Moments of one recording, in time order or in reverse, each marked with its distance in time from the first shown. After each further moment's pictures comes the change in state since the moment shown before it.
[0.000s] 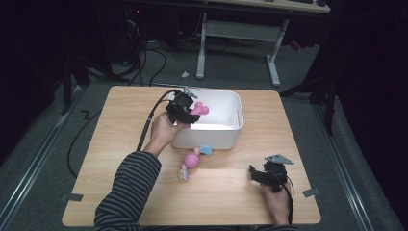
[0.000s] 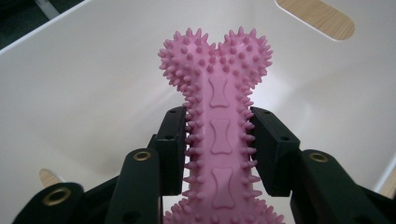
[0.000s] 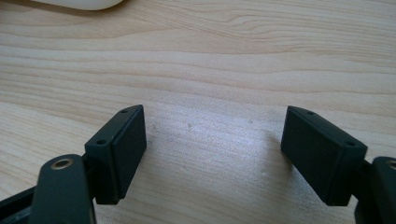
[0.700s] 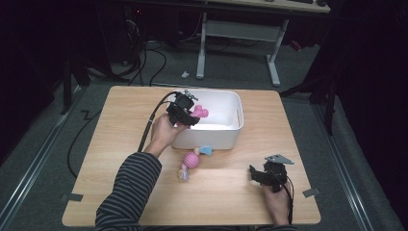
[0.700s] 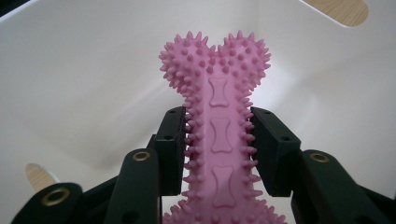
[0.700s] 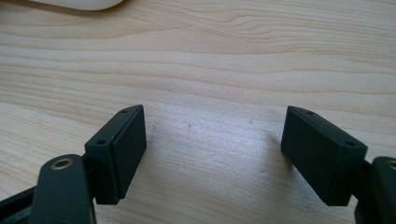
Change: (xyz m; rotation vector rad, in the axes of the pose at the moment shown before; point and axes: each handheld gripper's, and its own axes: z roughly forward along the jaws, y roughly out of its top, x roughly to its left) left arm 0.000 -0.003 0.007 0.029 0.005 -0.003; right arm 0.000 0.000 0.000 0.001 0.000 0.002
